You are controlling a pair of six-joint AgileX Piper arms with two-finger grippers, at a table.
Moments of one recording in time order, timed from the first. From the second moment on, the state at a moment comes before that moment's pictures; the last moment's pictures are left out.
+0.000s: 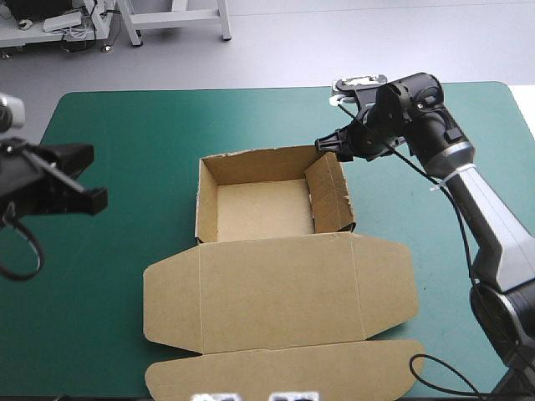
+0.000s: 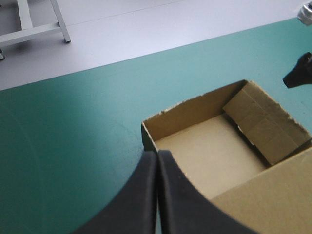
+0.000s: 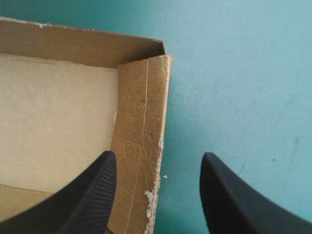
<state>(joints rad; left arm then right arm) -0.33 1.01 -1.72 -0.05 1.25 0.04 0.39 1.75 -1.88 -0.01 1.25 0.19</state>
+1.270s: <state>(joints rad) -0.33 0.29 -0.72 0.14 1.25 -0.20 0.39 2.03 -1.86 0.11 1.23 0.18</state>
